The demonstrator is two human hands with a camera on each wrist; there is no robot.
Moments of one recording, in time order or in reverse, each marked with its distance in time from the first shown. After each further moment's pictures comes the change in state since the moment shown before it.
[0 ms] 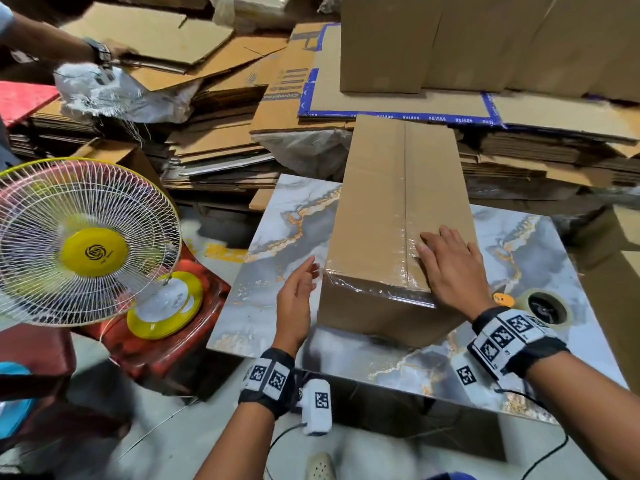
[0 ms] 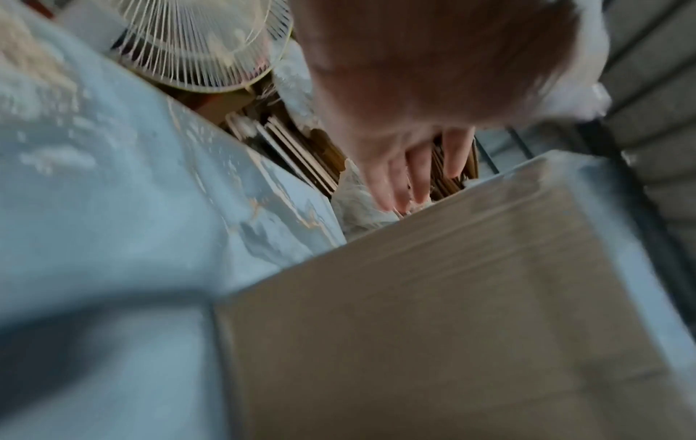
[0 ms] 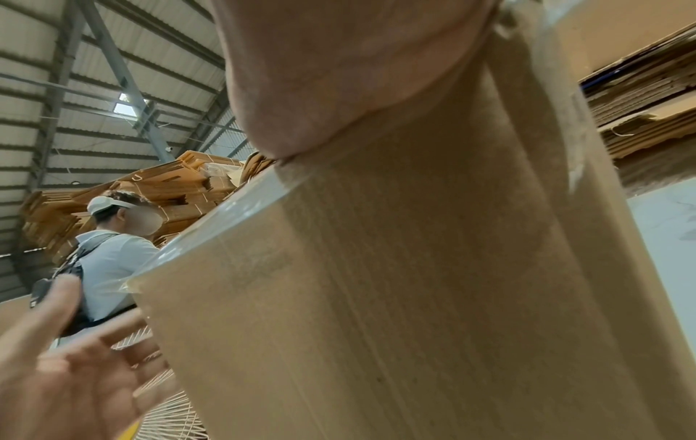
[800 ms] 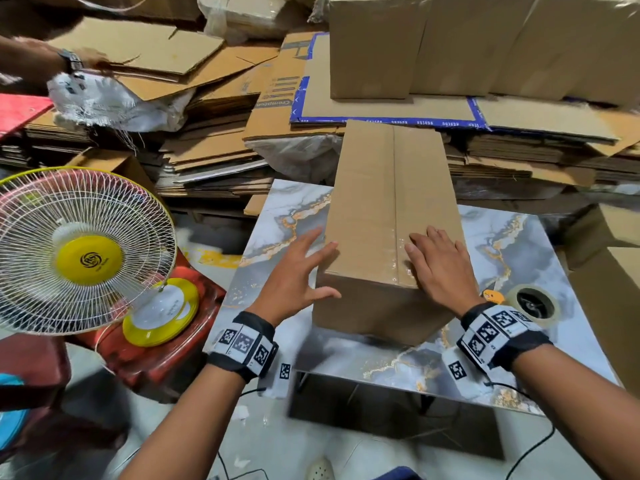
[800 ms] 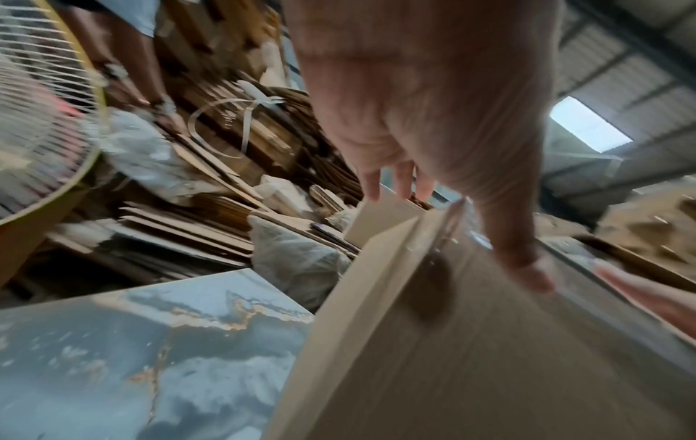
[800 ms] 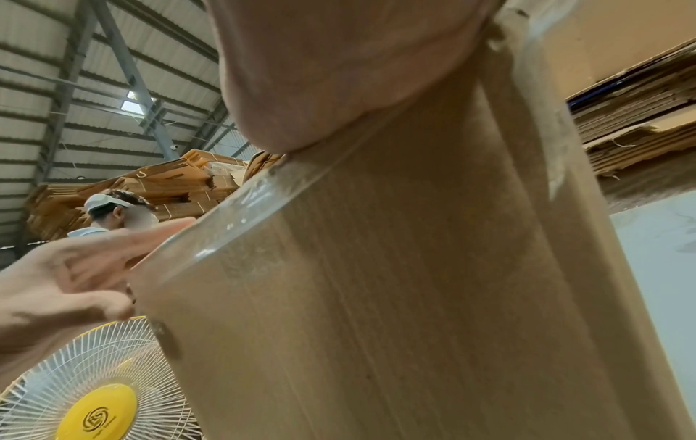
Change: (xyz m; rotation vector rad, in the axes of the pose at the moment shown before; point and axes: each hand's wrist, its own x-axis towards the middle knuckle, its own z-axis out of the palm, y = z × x) left_hand 0.037 0.055 -0.014 0.812 -0.465 0.550; right_hand 0.000 0.003 0.000 0.002 -0.044 0.007
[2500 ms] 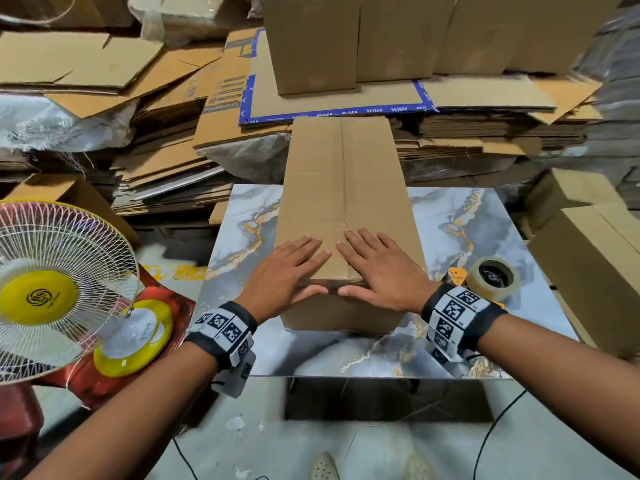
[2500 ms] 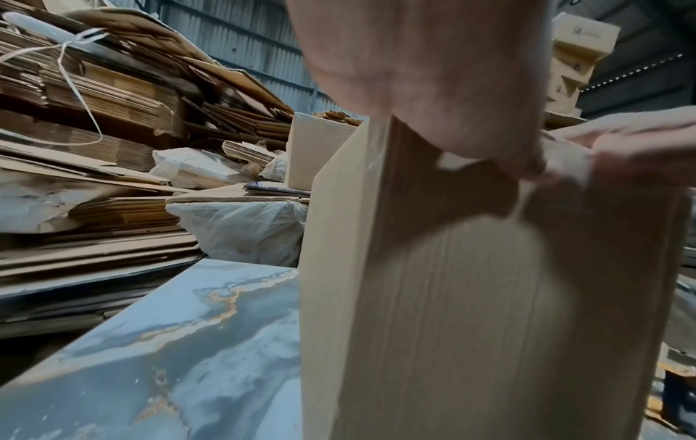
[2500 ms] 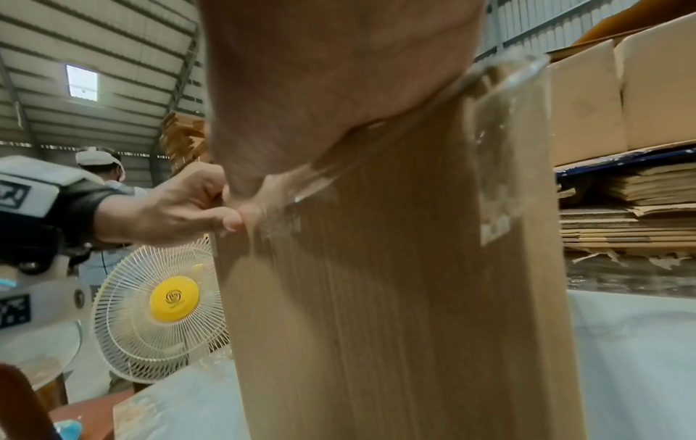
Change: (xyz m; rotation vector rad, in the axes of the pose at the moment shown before) left_hand 0.038 0.006 0.027 0.501 -0.132 0.415; right_hand -0.010 -0.009 -0.004 -0.352 -0.222 -0.494
